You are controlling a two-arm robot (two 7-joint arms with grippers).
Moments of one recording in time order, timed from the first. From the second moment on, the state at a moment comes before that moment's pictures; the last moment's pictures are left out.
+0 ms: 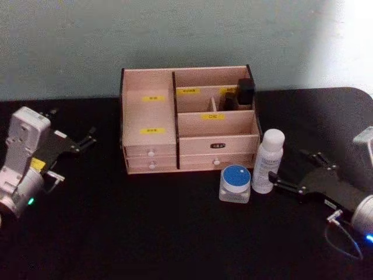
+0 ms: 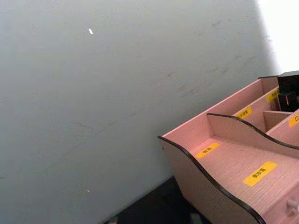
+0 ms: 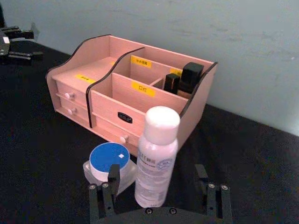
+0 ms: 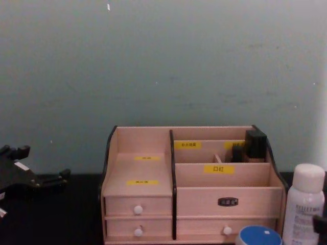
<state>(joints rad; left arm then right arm) -0.20 0.60 0.45 -1.41 -0.25 -0.12 0.03 -0.10 0.69 -0.29 -1.75 0.46 0.06 0.23</state>
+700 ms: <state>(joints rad) -0.20 0.60 0.45 -1.41 -0.25 -0.12 0.03 0.02 0.55 -0.31 -1.62 0.43 0.11 0.27</state>
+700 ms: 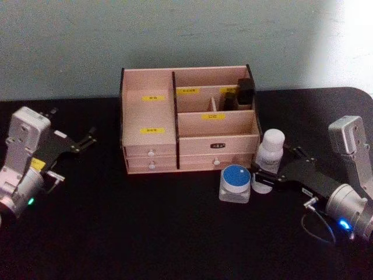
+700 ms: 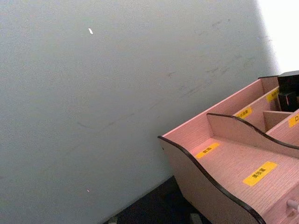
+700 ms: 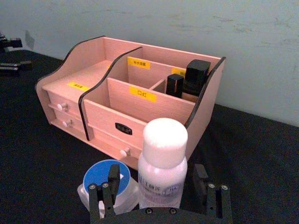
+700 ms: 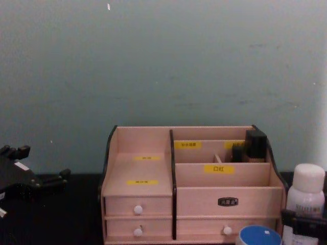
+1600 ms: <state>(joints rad) -0.20 0.60 0.45 -1.41 -0.25 -0.12 0.03 0.06 0.50 -0.31 -1.57 0.40 0.12 0.29</state>
